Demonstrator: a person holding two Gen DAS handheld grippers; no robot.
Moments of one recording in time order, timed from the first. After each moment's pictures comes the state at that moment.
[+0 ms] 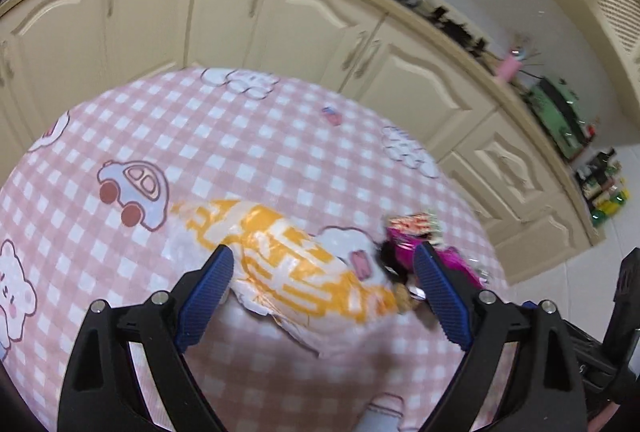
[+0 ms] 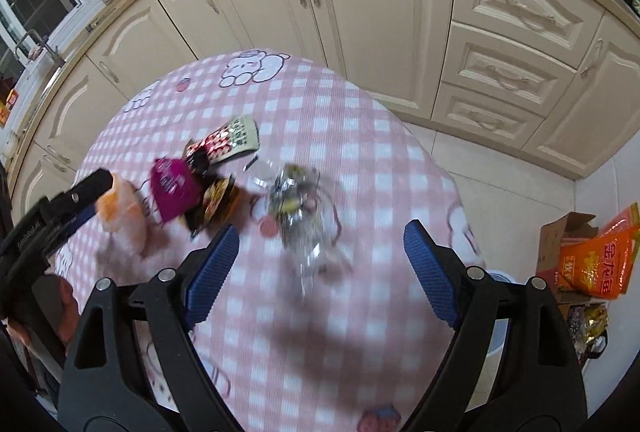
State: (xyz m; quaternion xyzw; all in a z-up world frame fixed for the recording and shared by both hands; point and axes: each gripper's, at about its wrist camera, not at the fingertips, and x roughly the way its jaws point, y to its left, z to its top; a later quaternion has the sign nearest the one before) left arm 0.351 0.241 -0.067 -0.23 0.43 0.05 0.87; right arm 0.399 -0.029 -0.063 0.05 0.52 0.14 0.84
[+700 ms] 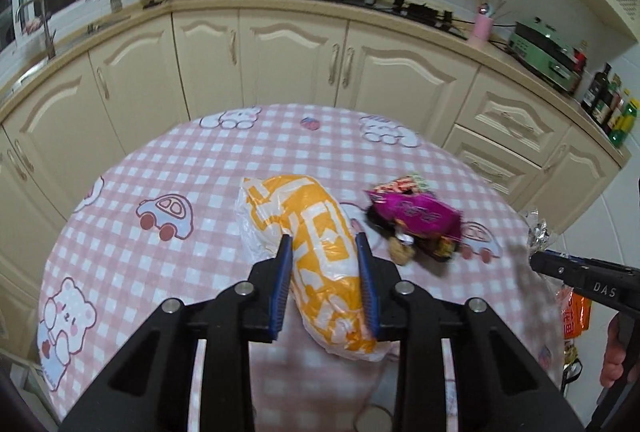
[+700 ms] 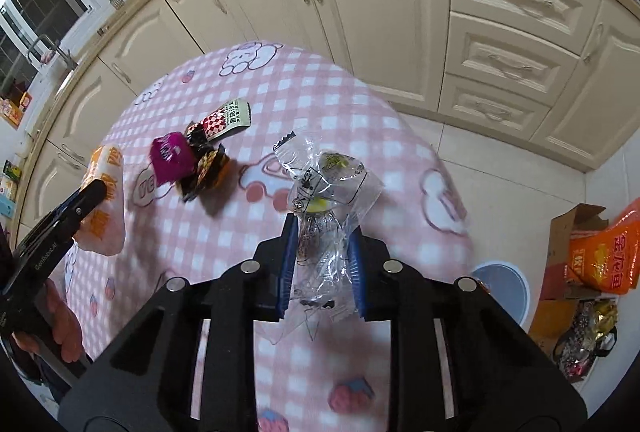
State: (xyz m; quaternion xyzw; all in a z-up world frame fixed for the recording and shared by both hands) left arm 0.302 0.191 -0.032 -0.07 0.40 0.05 0.91; right arm 0.363 -0.068 -0.058 0.07 0.51 0.16 0.84
